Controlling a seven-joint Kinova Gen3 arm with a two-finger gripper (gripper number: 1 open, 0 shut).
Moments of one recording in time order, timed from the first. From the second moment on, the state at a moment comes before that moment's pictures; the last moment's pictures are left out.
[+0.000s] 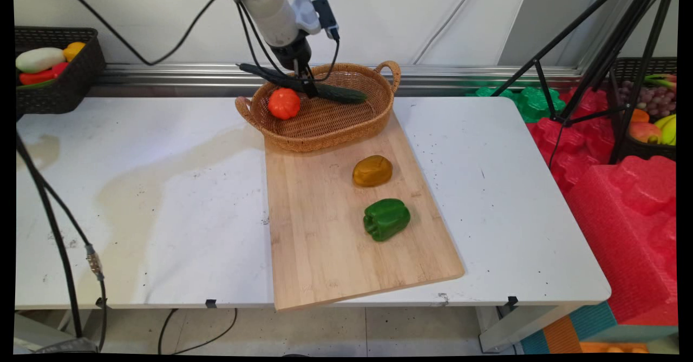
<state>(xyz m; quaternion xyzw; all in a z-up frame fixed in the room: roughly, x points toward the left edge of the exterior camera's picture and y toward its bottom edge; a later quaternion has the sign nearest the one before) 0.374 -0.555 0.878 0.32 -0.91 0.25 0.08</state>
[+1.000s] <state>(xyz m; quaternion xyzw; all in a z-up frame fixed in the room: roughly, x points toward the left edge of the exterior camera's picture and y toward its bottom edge) 0.358 -0.595 0.837 0.26 -0.93 0.25 0.03</state>
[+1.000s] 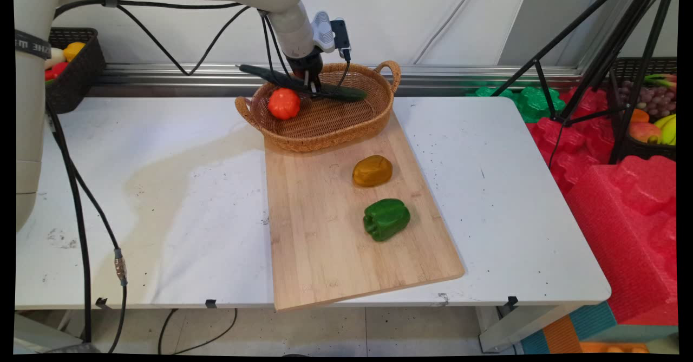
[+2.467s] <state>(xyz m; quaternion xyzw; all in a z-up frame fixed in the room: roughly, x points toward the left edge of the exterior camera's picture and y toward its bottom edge) 0.328 -0.427 0.977 0.21 -0.91 0.33 0.11</state>
